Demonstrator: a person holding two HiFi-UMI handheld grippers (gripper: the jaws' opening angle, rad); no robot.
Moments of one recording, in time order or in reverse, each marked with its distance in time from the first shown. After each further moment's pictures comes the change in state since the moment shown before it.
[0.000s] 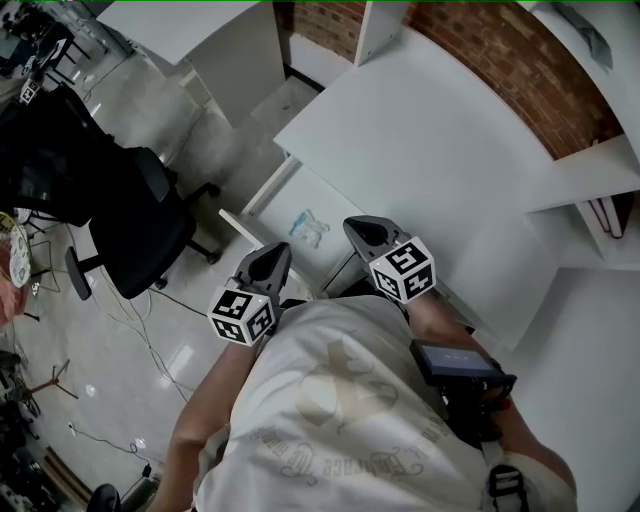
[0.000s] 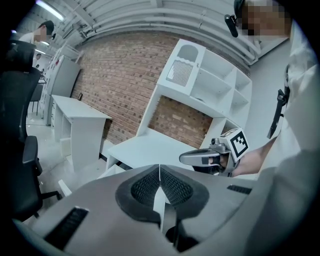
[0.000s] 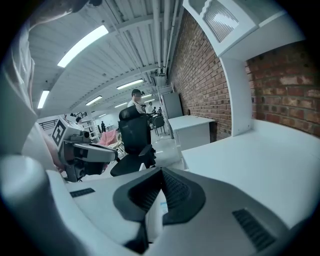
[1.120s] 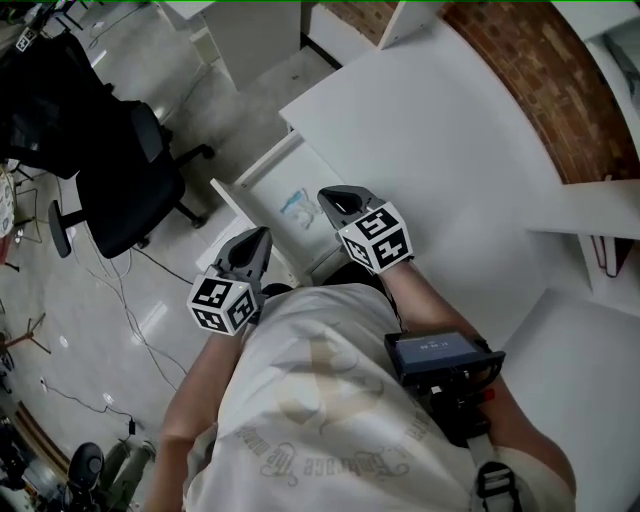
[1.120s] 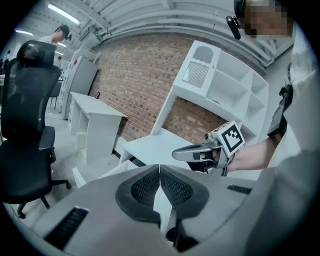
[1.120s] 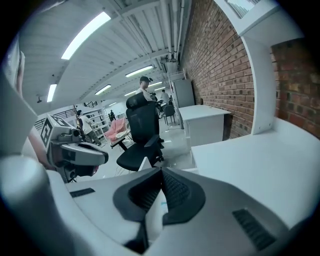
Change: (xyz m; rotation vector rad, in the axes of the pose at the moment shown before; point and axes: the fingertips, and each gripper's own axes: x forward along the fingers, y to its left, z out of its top) left arm -0.007 0.031 -0.014 -0.107 -0.014 0.147; right arm 0.069 -0.001 0.009 -0.085 0.147 0.115
